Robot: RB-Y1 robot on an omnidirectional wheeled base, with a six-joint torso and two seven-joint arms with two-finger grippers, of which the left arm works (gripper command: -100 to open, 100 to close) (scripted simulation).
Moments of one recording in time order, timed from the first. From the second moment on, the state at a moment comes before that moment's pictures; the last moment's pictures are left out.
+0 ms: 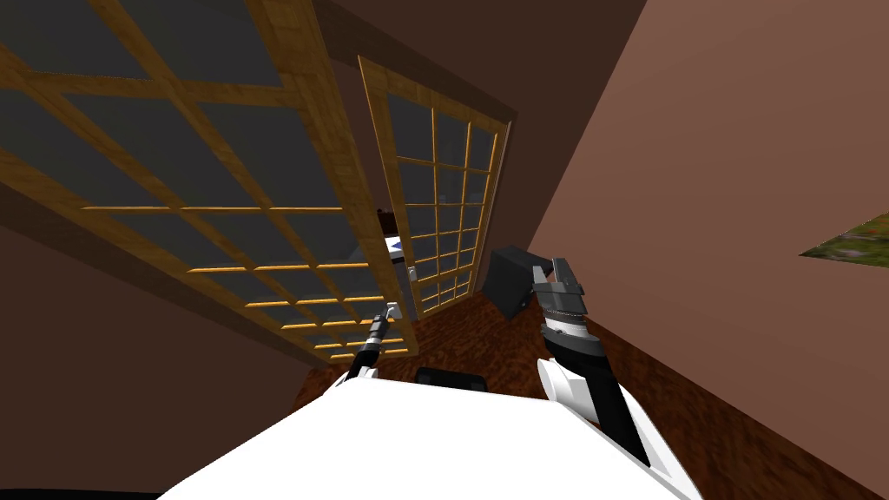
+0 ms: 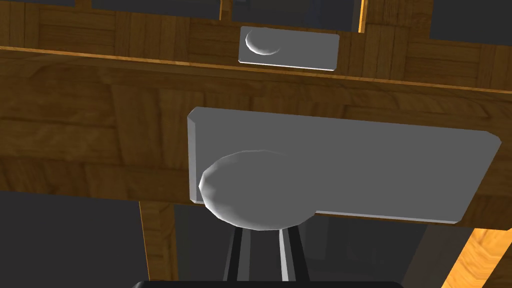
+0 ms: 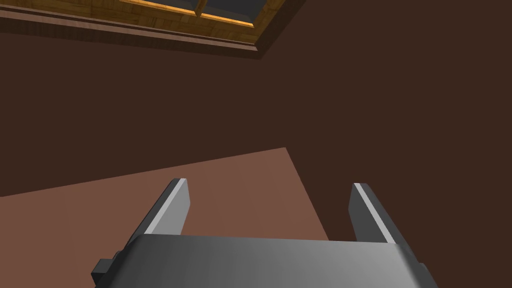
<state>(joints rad) 0.07 0.32 -0.10 -0.79 0.36 -0.87 0.15</state>
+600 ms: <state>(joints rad) 0.05 0.33 -0.14 -0.76 0.41 -0.88 0.28</state>
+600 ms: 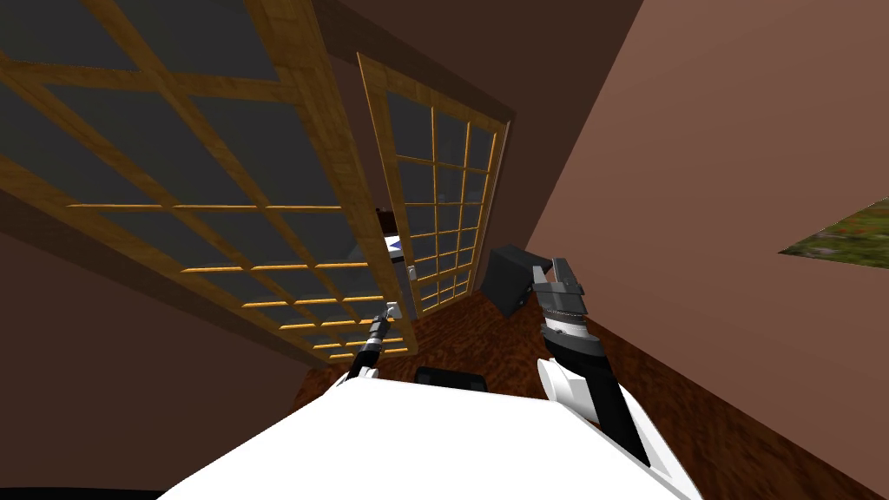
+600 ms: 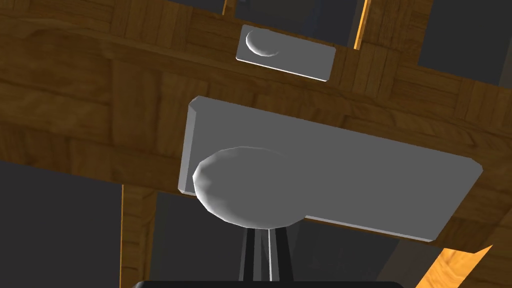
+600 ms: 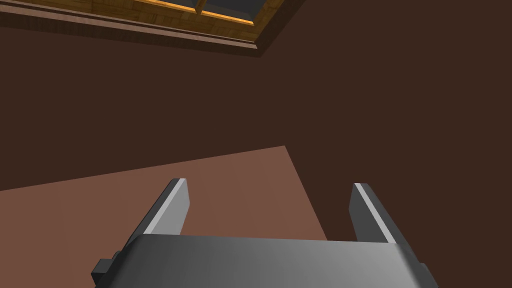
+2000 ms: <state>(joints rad) 0.11 0.33 -0.18 -0.82 0.61 -0.89 0.61</state>
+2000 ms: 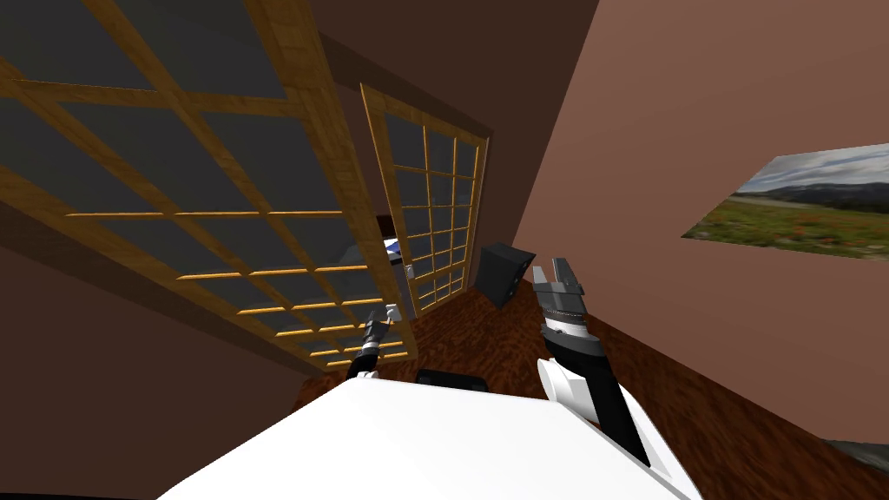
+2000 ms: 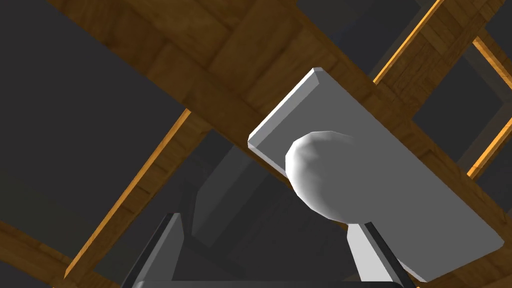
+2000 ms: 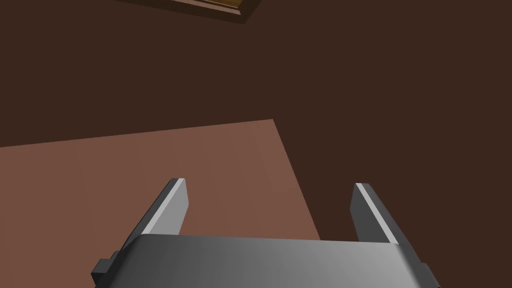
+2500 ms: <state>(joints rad) 0.12 0.32 -0.20 -0.84 0.68 -0.90 0.71</state>
